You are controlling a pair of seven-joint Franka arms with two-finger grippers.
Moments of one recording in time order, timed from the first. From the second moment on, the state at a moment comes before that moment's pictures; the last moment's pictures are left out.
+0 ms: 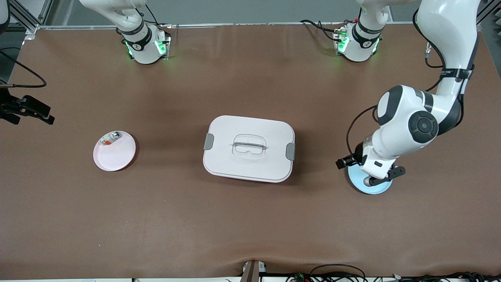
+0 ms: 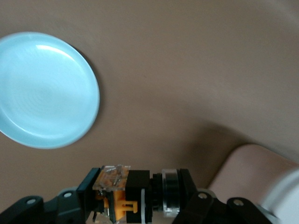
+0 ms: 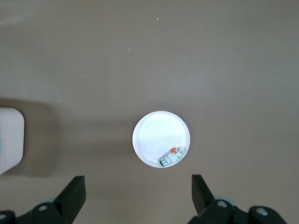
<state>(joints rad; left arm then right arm) 0.07 0.42 -0.40 -1.70 -0.02 2.11 -0.68 0.04 0.04 -0.11 -1.56 0.02 1.65 -0.06</state>
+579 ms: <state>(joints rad) 0.05 0.43 -0.54 -1.62 -0.18 2.06 -1.02 0.11 0.05 -0.10 -1.56 0.02 1.64 -0.05</state>
